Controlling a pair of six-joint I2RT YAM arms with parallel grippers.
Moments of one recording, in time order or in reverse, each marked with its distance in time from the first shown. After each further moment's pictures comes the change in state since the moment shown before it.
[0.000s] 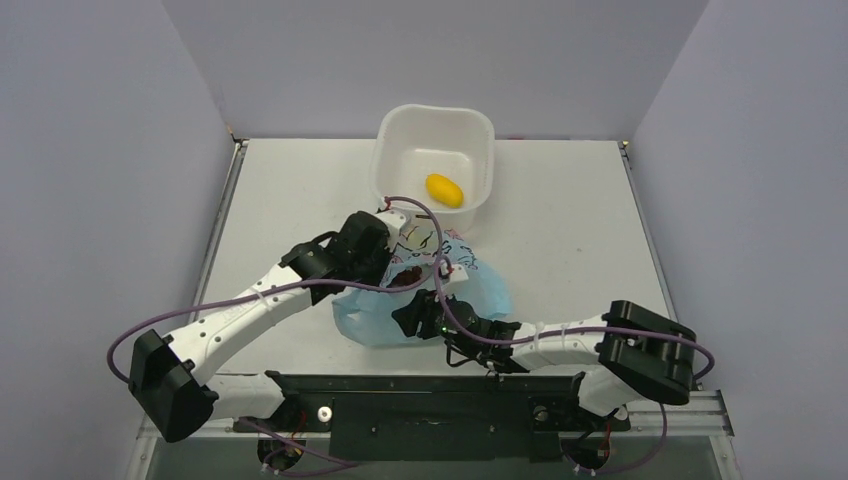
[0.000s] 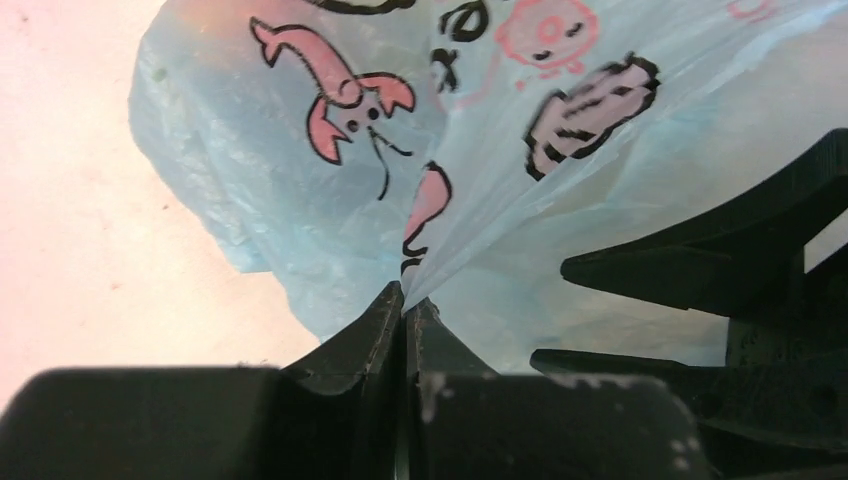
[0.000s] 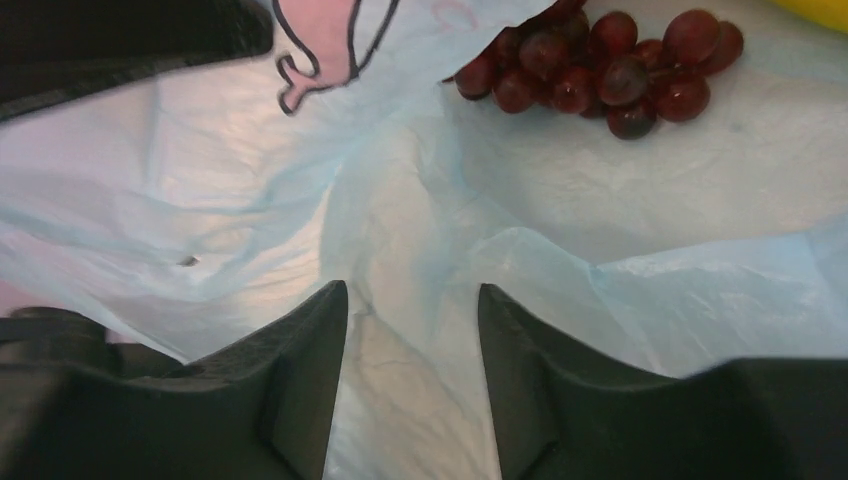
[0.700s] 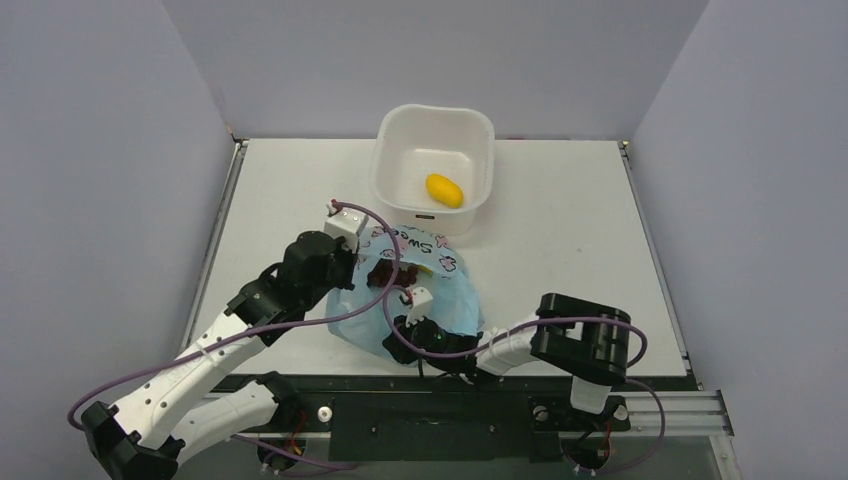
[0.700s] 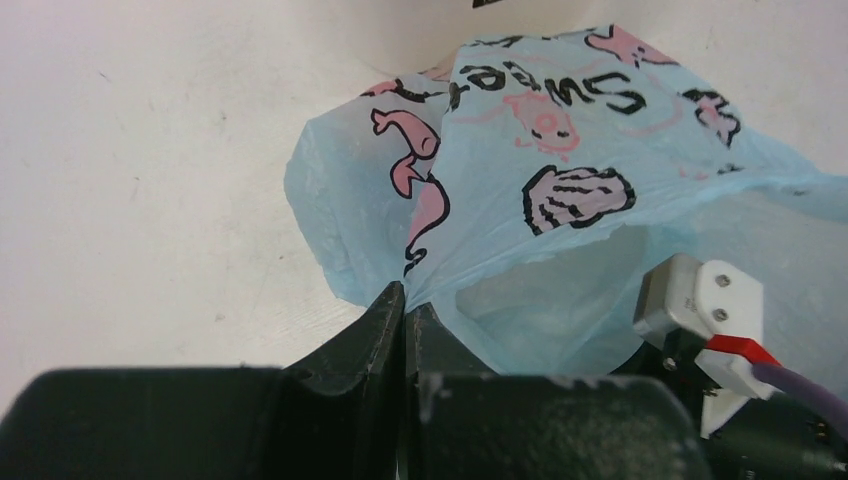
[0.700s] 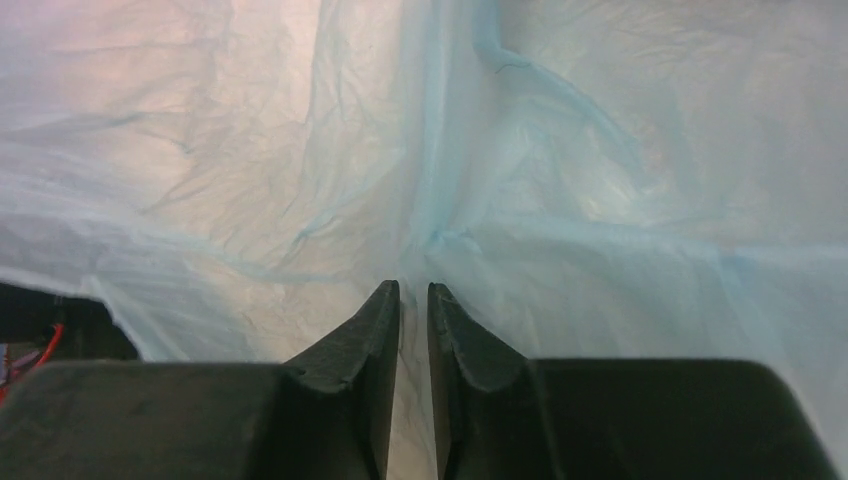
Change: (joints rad) left arm 0.052 -0.340 -0.175 0.193 -0.169 0.061; right arm 0.095 0.385 0.101 0.132 -0.080 -0.084
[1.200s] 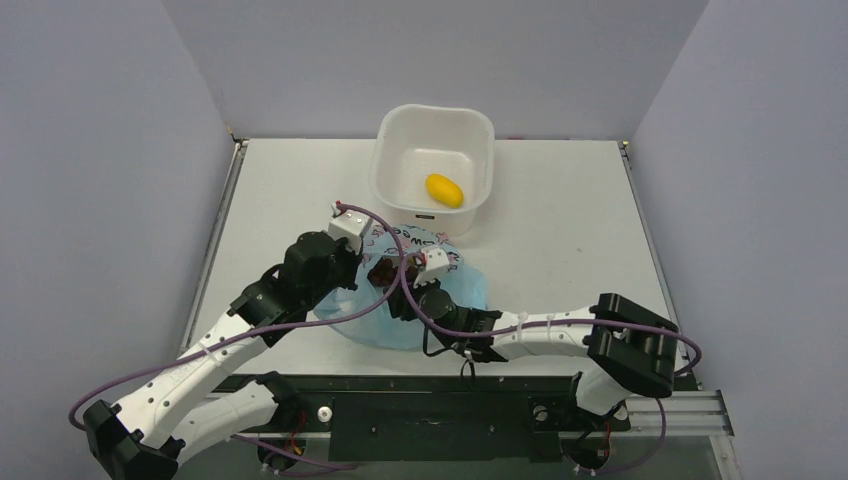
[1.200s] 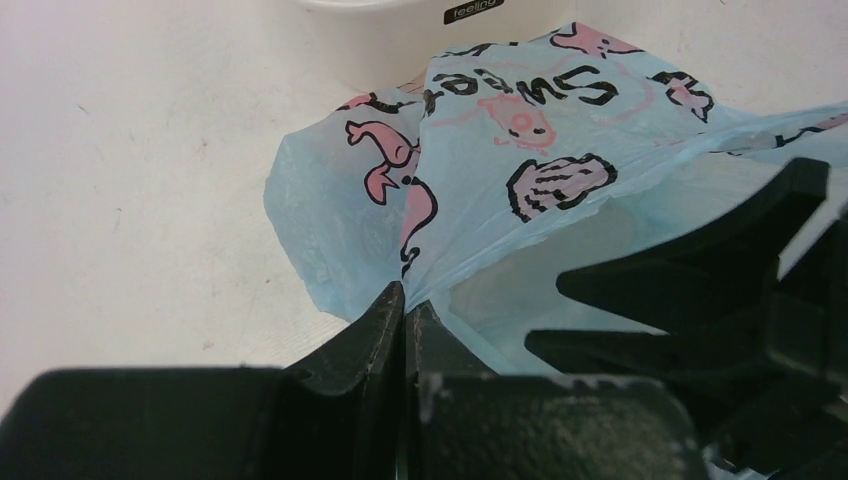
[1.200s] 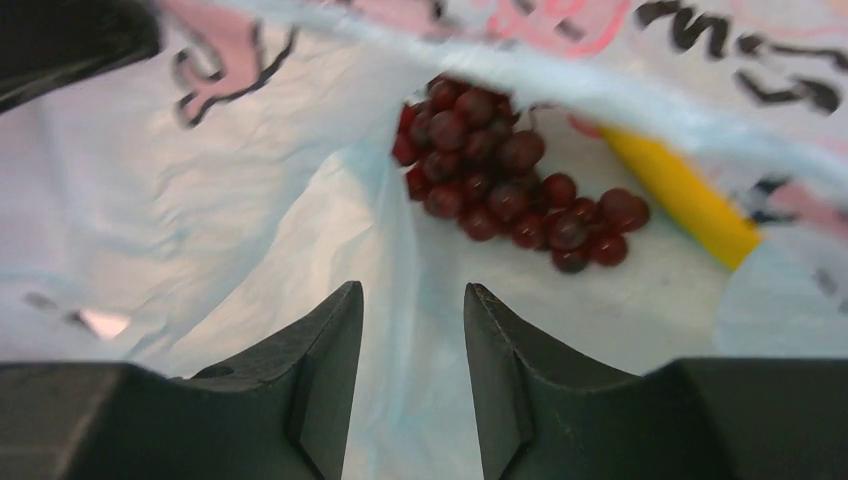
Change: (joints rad) left arm 0.000 -0.002 -0.055 0.074 0.056 0.040; right arm -0.054 -0.279 0.103 -0.211 0.248 -0.159
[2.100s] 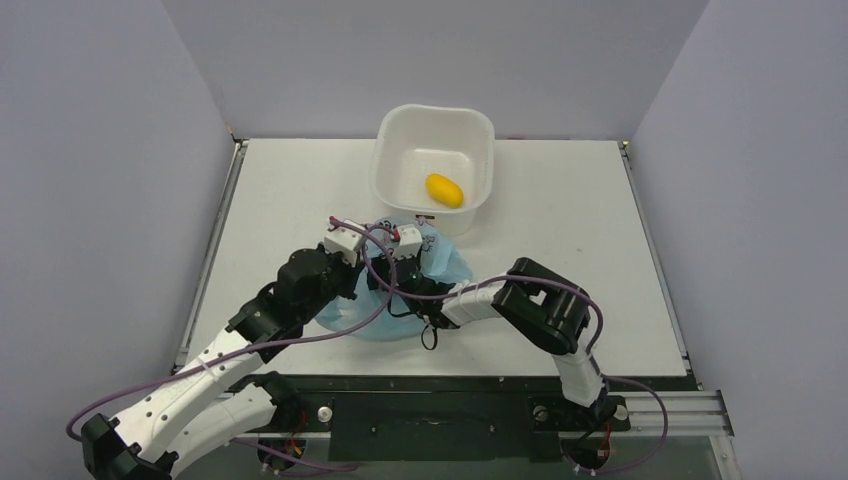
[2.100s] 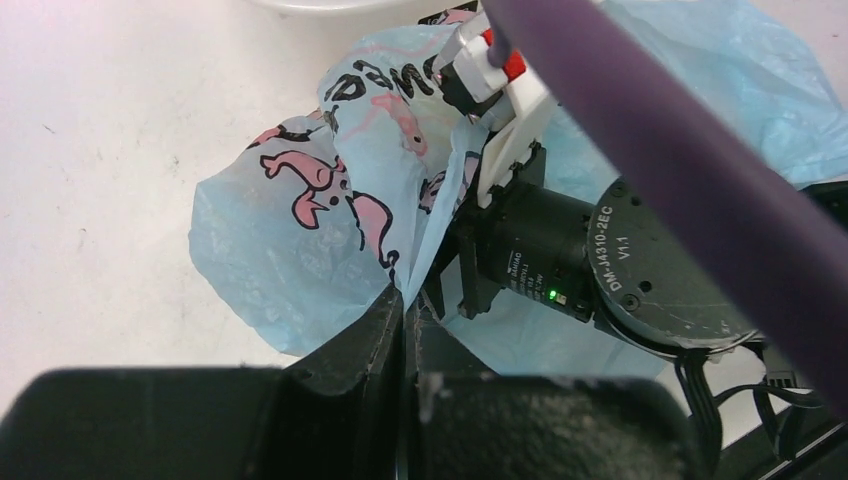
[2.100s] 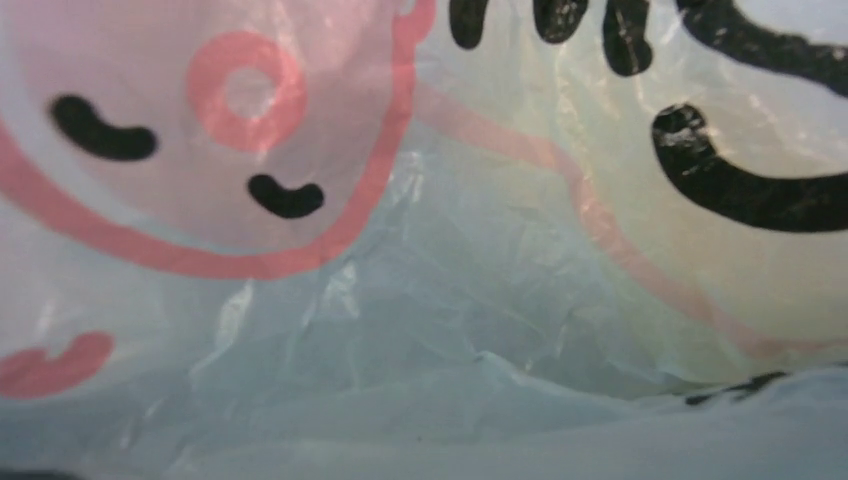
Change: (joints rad) left arm 0.000 -0.092 -0.146 0.142 0.051 0.001; right arm -0.179 0.497 0.302 0.137 -0.048 -0.056
